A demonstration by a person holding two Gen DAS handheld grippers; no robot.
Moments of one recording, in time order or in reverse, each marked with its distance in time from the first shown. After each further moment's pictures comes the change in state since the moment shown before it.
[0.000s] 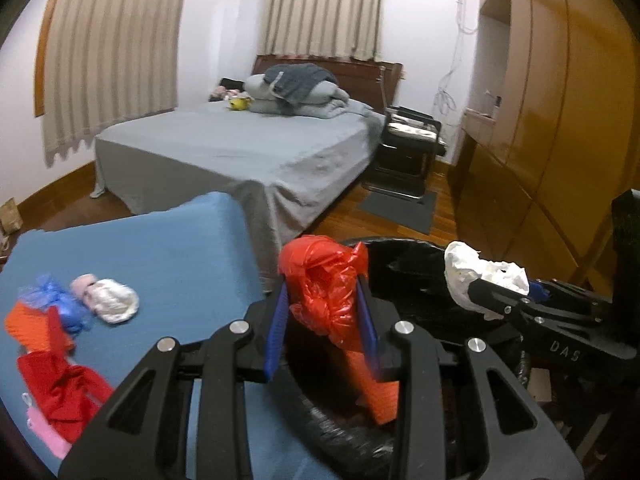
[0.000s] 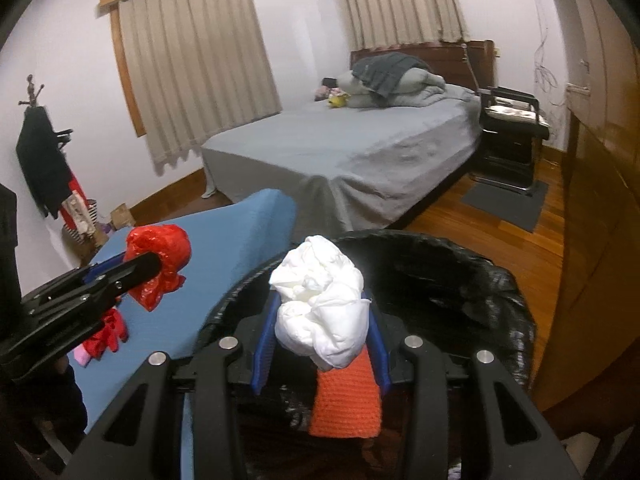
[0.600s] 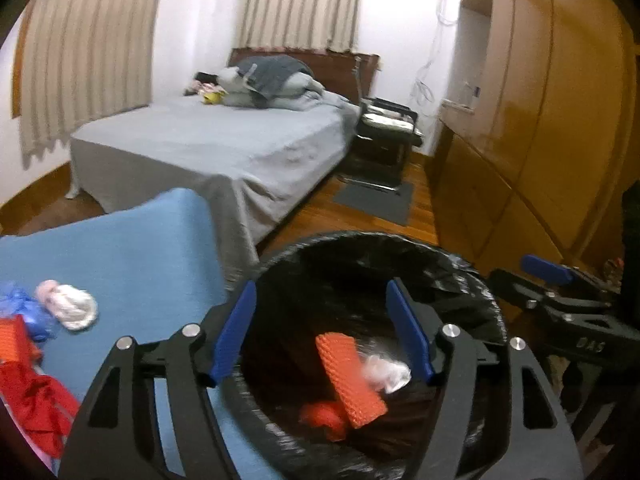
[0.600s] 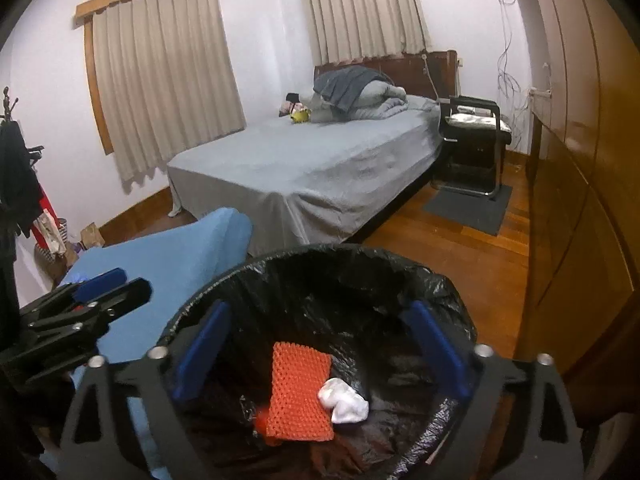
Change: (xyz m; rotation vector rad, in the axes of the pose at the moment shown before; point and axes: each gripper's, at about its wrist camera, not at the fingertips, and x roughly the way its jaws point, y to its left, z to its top) left arm 0.017 -0.013 -0.006 0.016 0.011 -0.052; right arm -0.016 -0.032 0.008 0.037 -0.067 -0.116
